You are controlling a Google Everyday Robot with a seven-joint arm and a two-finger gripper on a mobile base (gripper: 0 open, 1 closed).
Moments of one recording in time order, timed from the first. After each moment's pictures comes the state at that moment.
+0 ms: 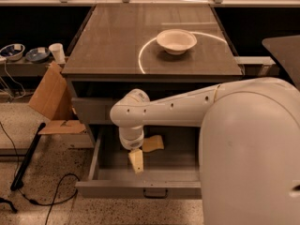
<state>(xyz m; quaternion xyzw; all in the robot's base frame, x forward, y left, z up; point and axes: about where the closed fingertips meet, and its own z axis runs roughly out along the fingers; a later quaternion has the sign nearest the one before) 0.552 0.065 0.528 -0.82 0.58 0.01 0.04</state>
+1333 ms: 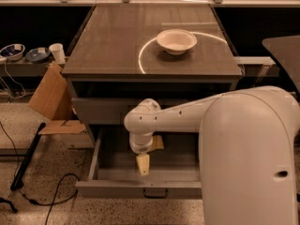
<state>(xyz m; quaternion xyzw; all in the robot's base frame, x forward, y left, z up) 0.566 0.041 0.476 -0.79 0.61 0.02 0.05</state>
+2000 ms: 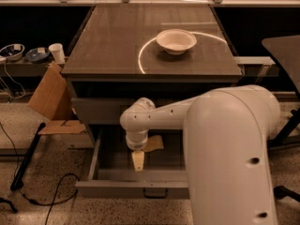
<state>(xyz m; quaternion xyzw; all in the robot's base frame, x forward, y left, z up) 0.592 0.052 0.461 -0.77 0.64 0.01 0.06</state>
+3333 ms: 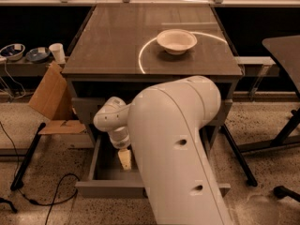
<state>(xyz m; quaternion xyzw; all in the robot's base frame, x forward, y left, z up) 0.608 0.089 0.440 -0.73 0.68 -0.06 -0.04</state>
